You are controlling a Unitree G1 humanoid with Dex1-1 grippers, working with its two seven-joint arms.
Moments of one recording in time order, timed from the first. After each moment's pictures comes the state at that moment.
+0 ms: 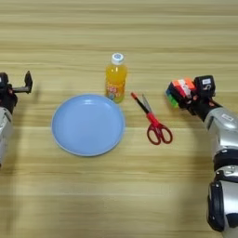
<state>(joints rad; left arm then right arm) -0.55 0.17 0.19 0.88 -0.09 -0.40 -0.03 -0.57 -0.48 -0.24 0.90 0.20 -0.12 0.60</state>
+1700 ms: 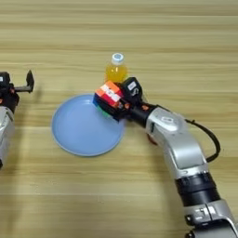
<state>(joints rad) -0.56 0.16 0.18 0.88 -0.08 -0.40 -0.02 -0.33 -0.28 0.16 0.02 0.23 0.29 0.60</state>
